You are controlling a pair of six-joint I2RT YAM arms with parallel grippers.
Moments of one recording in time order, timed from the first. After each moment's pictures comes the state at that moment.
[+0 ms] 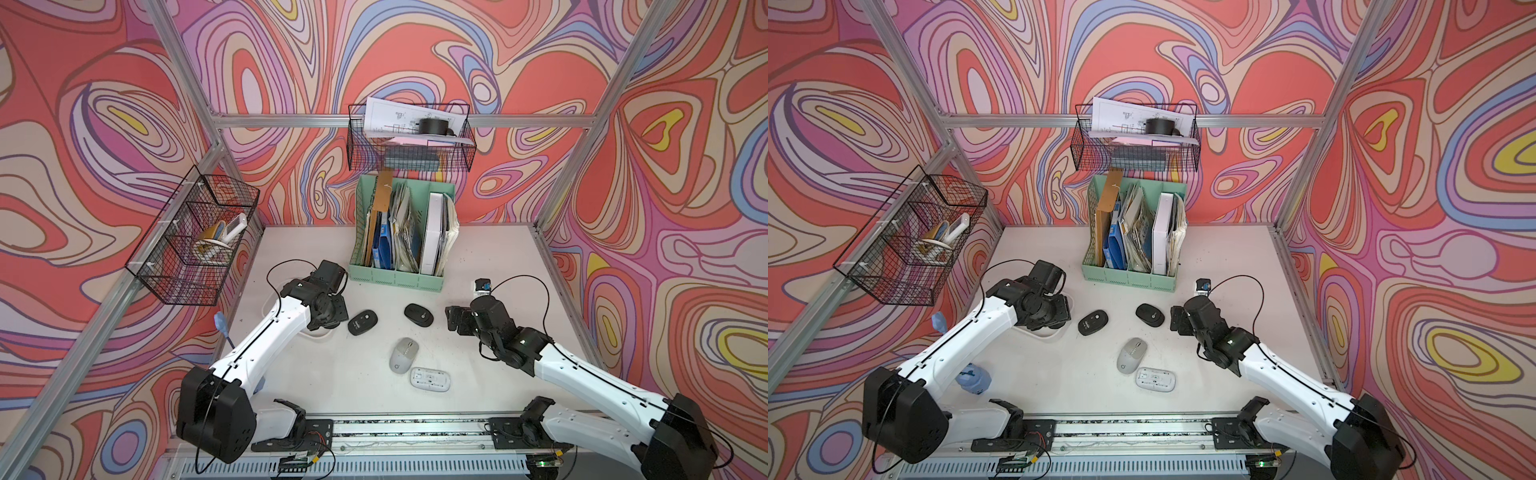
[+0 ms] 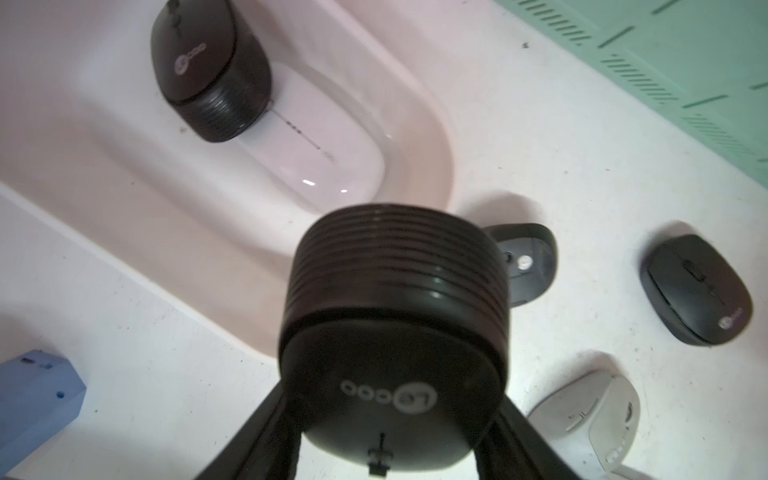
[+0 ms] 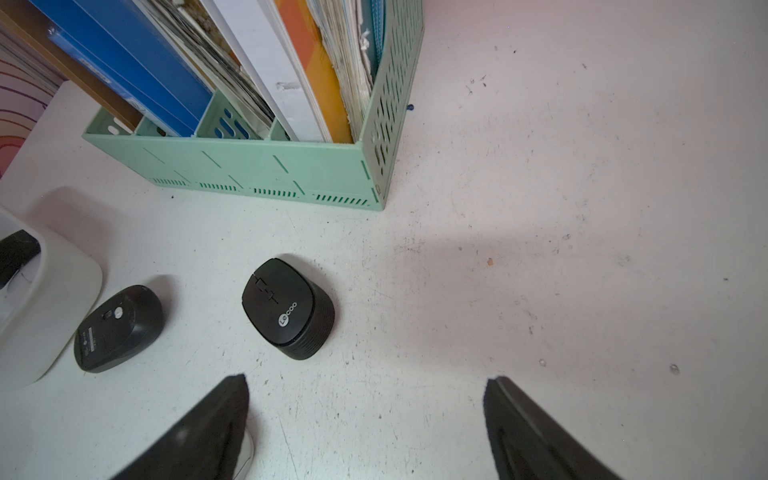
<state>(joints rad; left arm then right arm) -0.34 1.33 1.05 -0.99 -0.13 -0.67 0.65 1.04 0.64 -0.30 0.31 0.54</state>
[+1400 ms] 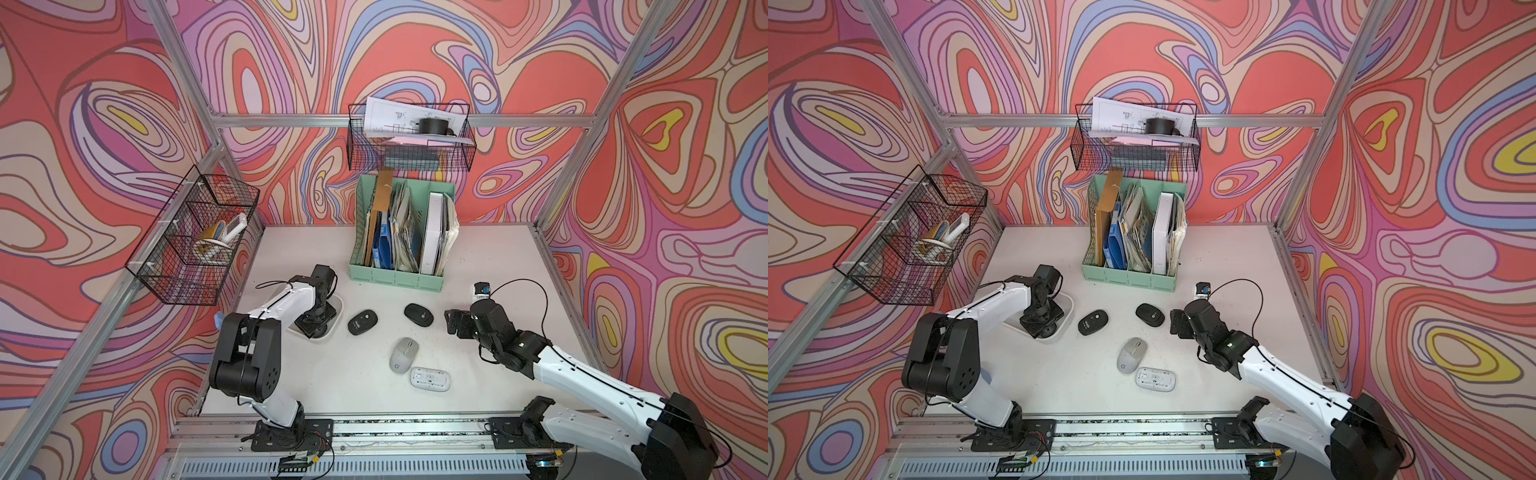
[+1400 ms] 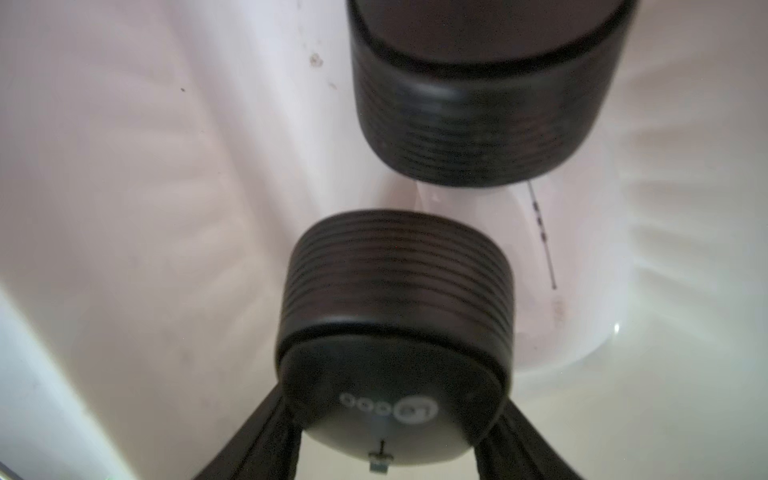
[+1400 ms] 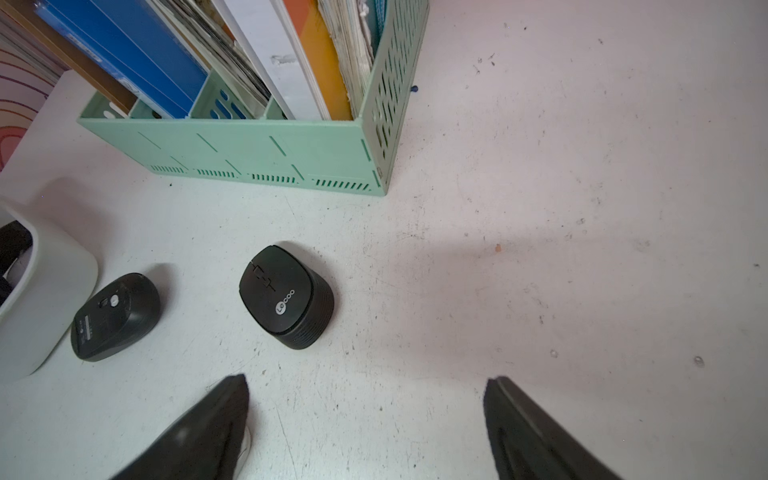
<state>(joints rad) -0.17 1.63 1.01 -0.86 -0.18 -1.05 0.65 1.04 0.59 -0.26 0.29 0.54</state>
